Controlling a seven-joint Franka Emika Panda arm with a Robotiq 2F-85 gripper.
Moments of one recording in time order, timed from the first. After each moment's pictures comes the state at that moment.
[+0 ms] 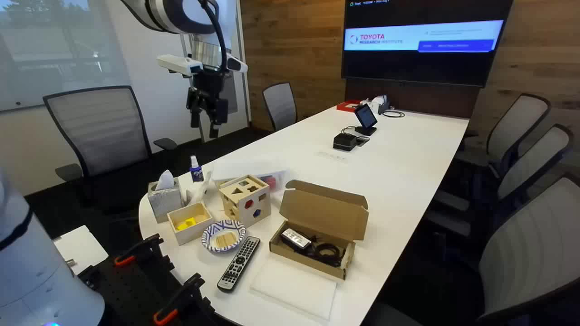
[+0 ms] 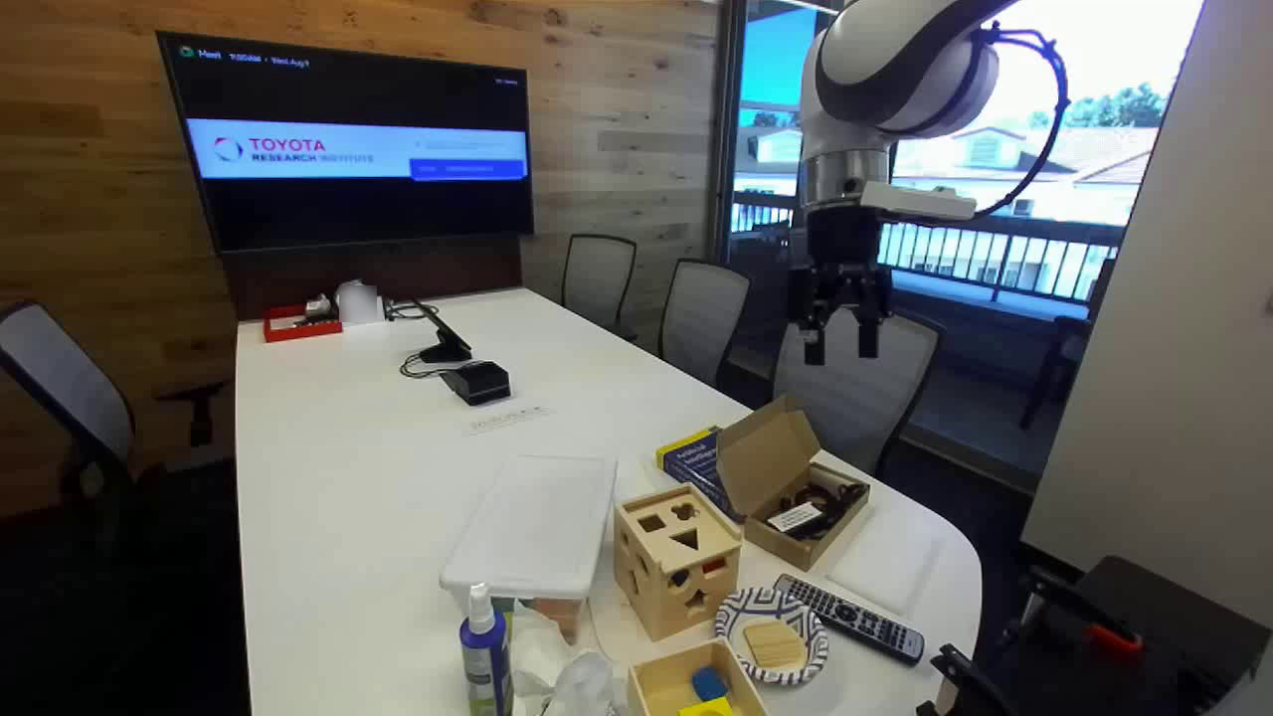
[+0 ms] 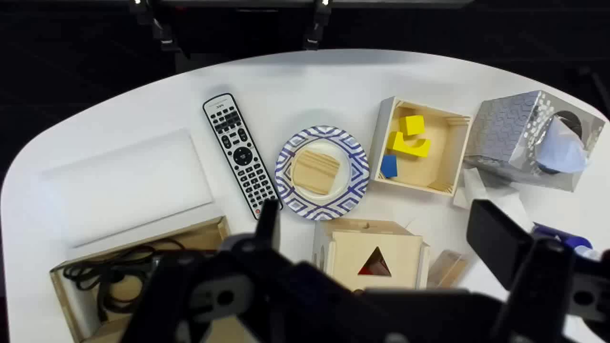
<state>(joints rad) 0.05 -0.22 0.03 -2.35 0.14 1.90 0.05</state>
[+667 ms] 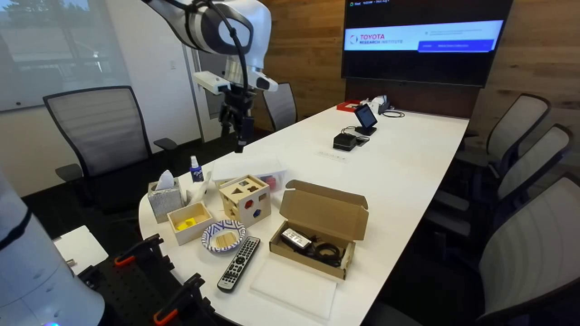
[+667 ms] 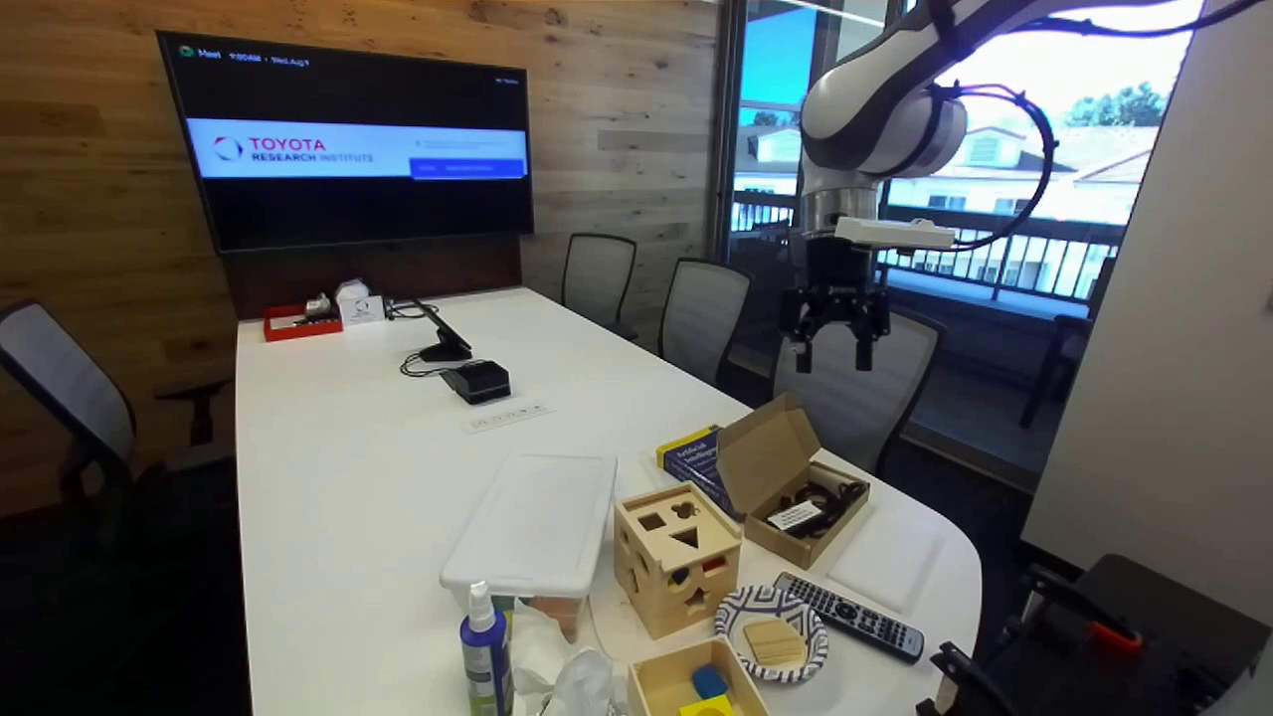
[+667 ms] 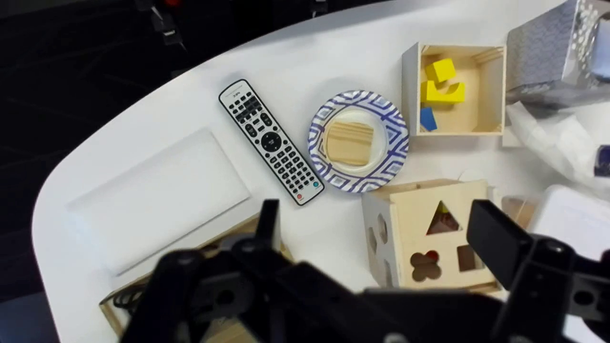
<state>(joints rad) -0.02 -0.03 -0.03 -2.26 0.15 1.98 0.12</state>
